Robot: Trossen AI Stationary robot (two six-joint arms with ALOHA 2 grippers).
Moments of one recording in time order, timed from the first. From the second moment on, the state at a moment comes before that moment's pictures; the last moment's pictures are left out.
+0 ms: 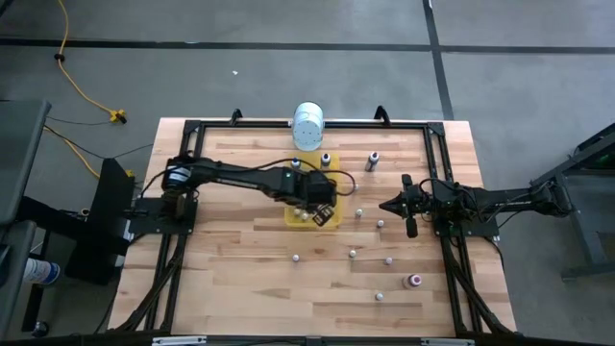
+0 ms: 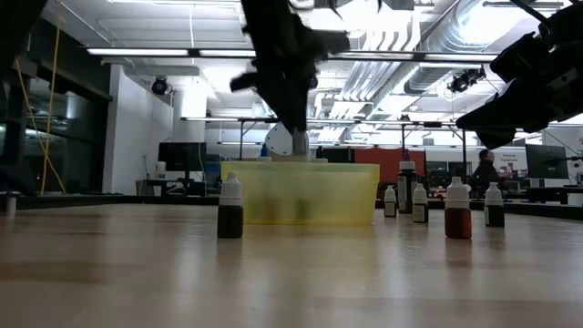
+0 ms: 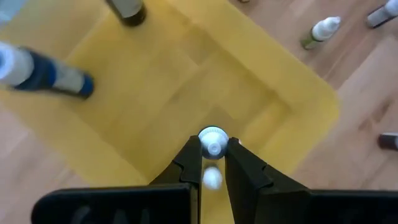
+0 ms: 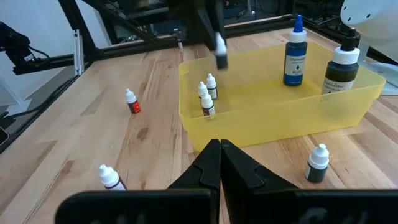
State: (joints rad) left arm -0.05 1.96 1.73 -0.96 -0.30 -0.73; right arm -0.01 0.27 0.01 0.03 0.00 0.17
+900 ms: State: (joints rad) left arm -0.02 2.13 1.73 -0.75 -0.12 -0.30; right arm -0.01 0.27 0.01 0.03 0.00 0.17
